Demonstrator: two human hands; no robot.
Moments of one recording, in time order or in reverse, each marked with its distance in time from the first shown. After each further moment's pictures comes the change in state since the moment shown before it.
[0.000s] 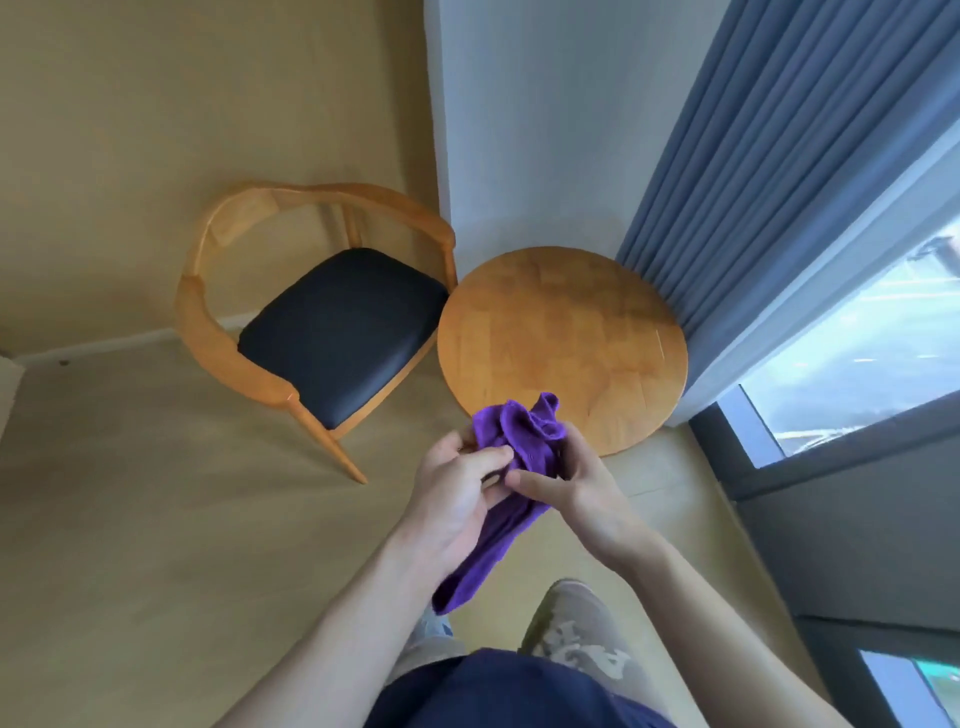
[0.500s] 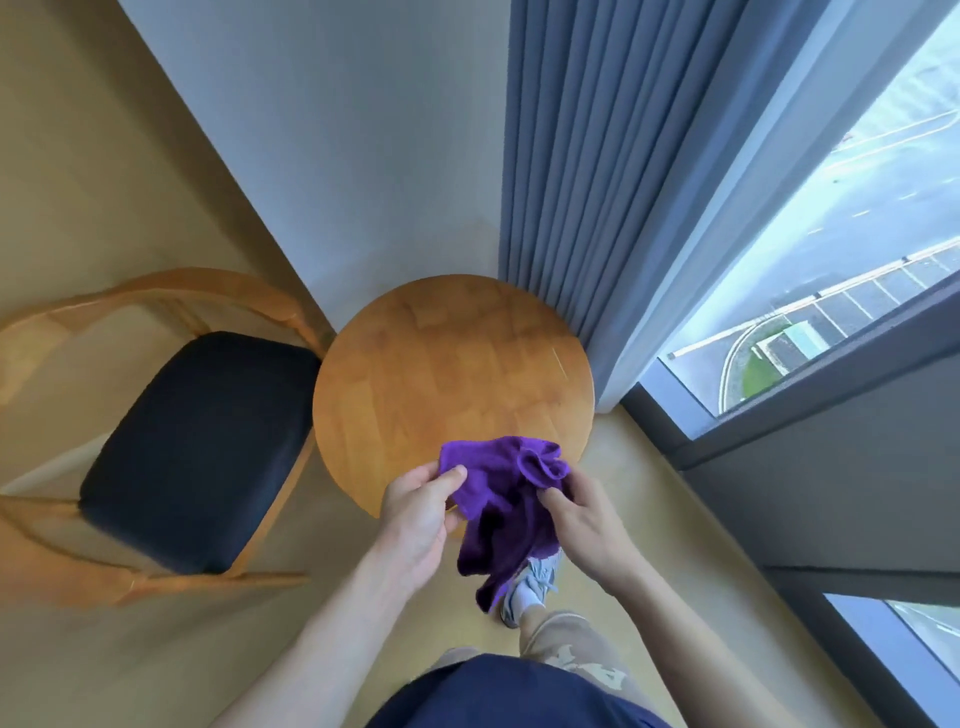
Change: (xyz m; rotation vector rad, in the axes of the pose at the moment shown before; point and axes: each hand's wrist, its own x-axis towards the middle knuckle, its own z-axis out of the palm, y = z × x) left_hand 0.196 -0.019 0.120 0.375 0.054 -0.188; right_hand 0.091 0.004 -0.173 -0.112 0.423 0.079
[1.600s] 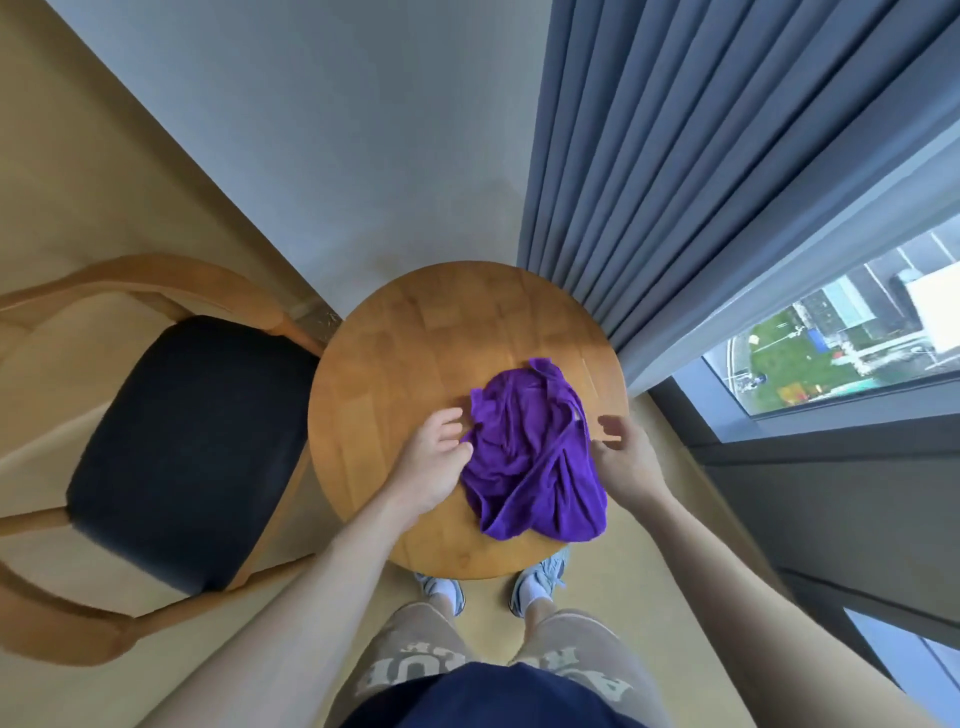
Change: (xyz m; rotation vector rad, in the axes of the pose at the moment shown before) left_hand 0.161 0.089 0.017 0.699 -0.062 0.047; right_hand 0.213 0.011 -0.041 -0.328 0.200 0.296
